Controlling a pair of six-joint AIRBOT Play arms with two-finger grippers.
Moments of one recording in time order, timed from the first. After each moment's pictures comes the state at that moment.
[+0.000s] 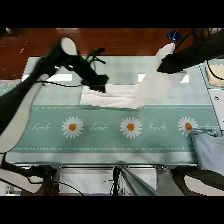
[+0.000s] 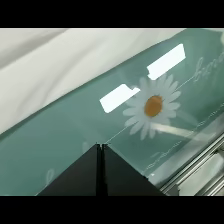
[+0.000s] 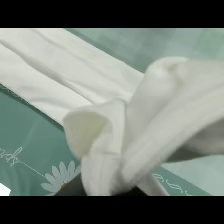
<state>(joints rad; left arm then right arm) -0.34 -1.68 1.72 1.06 -1.51 -1.49 0.14 -1.31 1.60 -1.18 1.40 1.35</state>
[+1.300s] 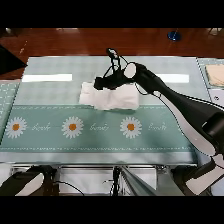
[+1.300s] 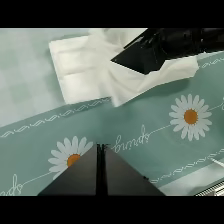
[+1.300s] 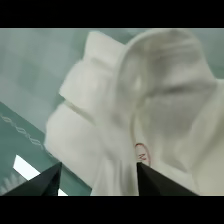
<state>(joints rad) -0.01 -1.02 1.72 1.18 -1.68 -1.44 0.56 -1.81 1.60 -0.90 0.74 1.51</state>
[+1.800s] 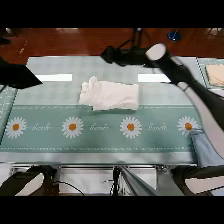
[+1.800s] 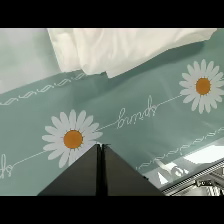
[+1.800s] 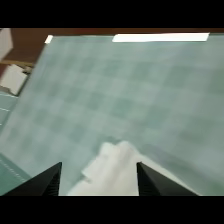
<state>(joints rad) -0.01 -1.02 1.45 1.18 -1.62 -1.37 0.36 -1.62 1.60 -0.80 0.71 1.38</state>
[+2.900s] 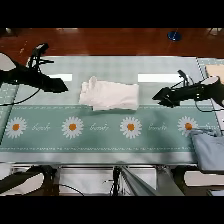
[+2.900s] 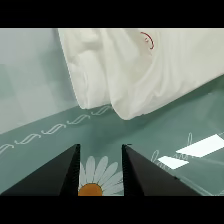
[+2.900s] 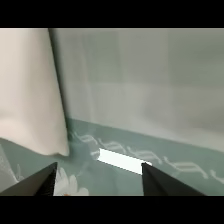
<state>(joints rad) -0.01 -1.26 1.19 1.12 -1.23 -1.23 -0.17 -1.55 1.01 -0.70 1.13 1.18</state>
